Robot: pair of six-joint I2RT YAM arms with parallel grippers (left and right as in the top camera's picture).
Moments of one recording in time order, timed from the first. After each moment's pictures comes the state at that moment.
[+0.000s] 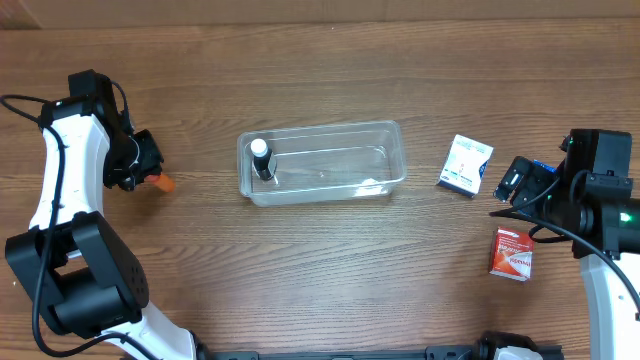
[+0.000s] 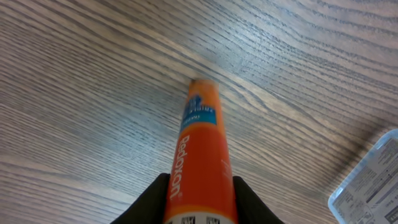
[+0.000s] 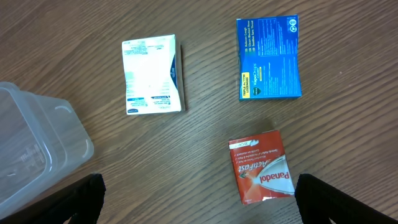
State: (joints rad) left arm 0.30 1.87 1.51 -1.13 0.03 -0.21; right arm -0.14 1.12 1.18 -1.16 0.05 0.38
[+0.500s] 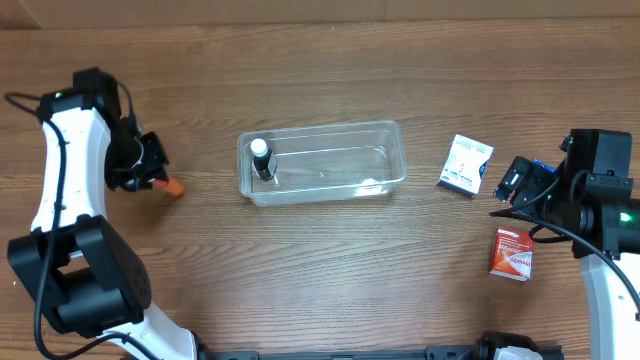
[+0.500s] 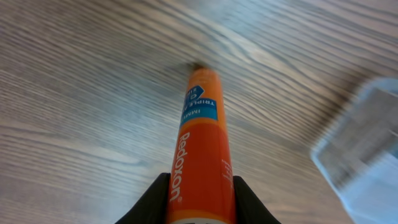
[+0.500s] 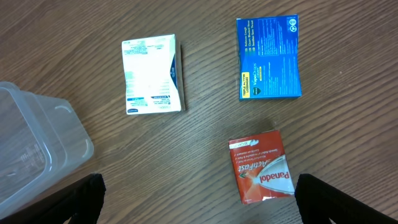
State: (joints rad) left arm 0.27 1.86 1.58 -1.31 0.08 -0.21; right arm -0.14 1.12 1.18 -1.16 0.05 0.38
